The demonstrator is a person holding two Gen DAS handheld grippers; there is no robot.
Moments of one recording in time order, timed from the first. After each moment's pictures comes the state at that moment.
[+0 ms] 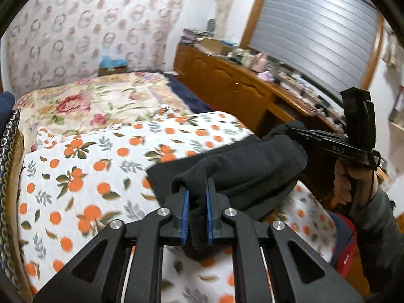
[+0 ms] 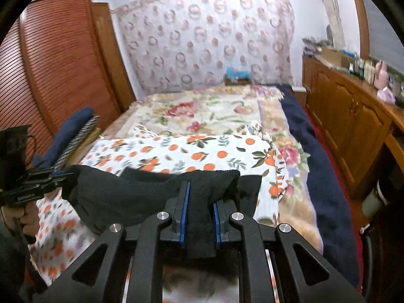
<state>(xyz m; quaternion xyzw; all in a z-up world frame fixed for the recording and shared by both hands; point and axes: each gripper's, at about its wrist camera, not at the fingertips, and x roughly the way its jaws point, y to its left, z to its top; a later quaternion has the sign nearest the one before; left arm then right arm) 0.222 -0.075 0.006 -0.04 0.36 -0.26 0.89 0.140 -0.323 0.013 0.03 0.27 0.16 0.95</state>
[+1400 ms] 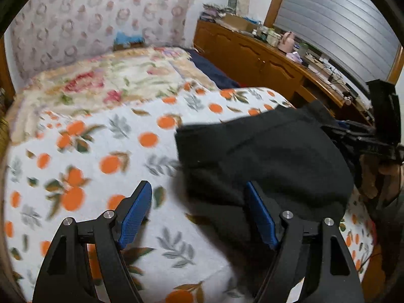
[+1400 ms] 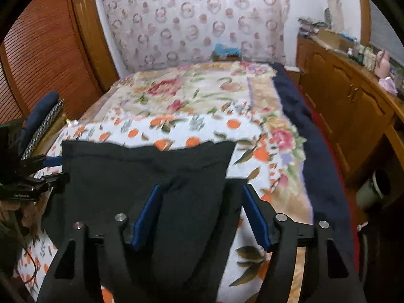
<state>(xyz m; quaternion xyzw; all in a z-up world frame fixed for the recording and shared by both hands) 0.295 -0.066 -0.059 -0.02 0.43 -0.22 0.87 0.196 -0.301 -0.012 0.01 0.34 0.14 0.93</state>
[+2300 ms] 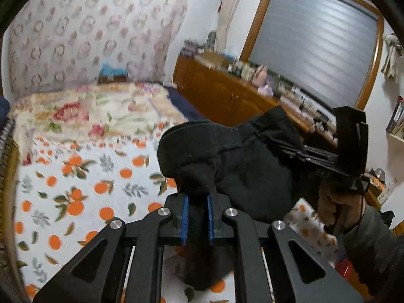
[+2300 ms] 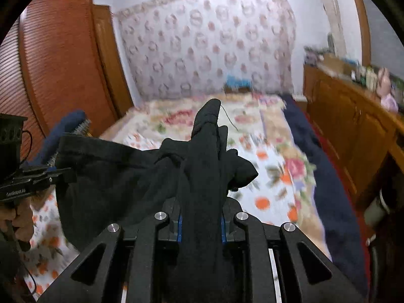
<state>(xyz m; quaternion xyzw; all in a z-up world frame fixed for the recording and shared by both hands) 0.228 -0.060 0.023 -0.06 0.32 -0.27 0.91 0.164 -0.274 0.020 0.02 0.23 0.16 0.96</state>
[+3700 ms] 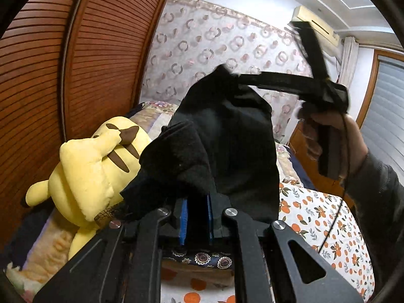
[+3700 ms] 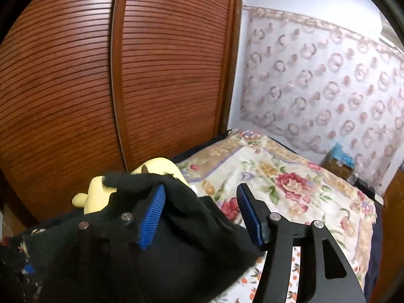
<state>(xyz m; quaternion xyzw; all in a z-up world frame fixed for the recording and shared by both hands) 0.109 0.212 0.005 -0.18 0.23 0.07 0.95 0.428 0.114 0.129 -0.17 0.16 0.38 0.90</state>
